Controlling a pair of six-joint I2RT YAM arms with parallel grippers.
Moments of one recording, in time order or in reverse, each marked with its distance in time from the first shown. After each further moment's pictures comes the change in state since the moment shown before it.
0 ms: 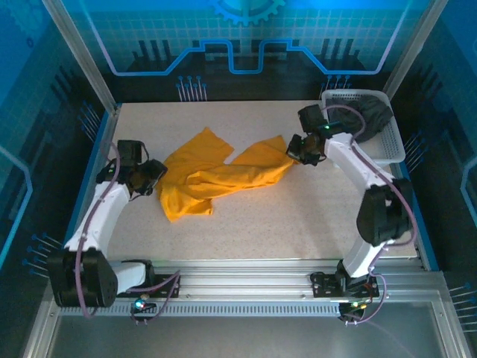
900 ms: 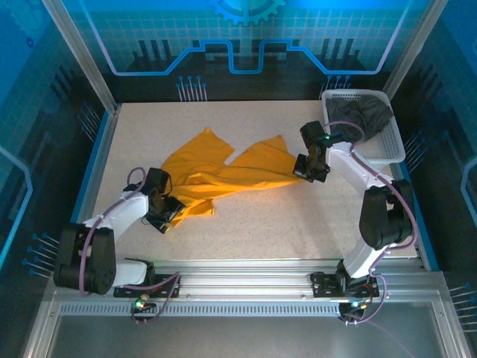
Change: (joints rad) left arm -0.163 0.106 -0.288 0.053 0.026 -0.196; right arm -0.012 -0.066 -0.163 -0.076 0.050 -0.065
